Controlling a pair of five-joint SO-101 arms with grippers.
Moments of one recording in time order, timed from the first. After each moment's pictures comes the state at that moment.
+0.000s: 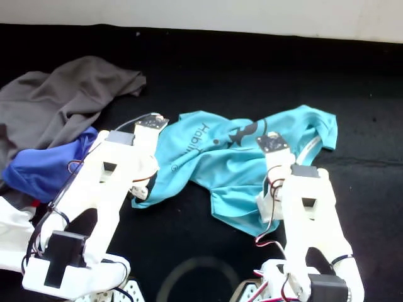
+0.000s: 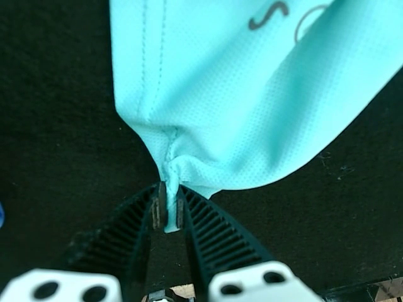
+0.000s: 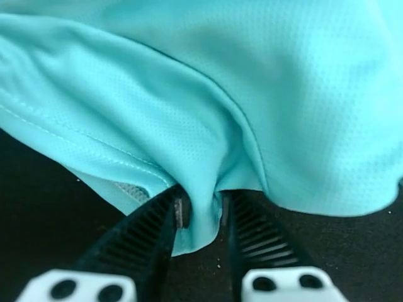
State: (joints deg) left arm 4.1 -9.0 38.4 68.8 -7.8; right arm -4.0 -23.7 54.3 65.1 22.0
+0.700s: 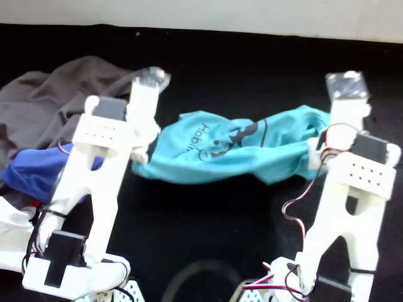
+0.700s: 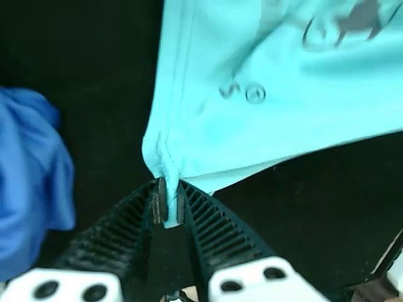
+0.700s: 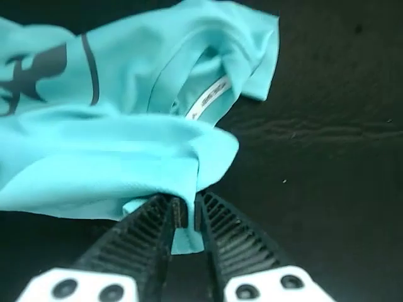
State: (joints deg) left arm 4.2 -9.0 5.8 84.2 -7.8; right arm 12.9 -23.7 15.5 74.8 22.0
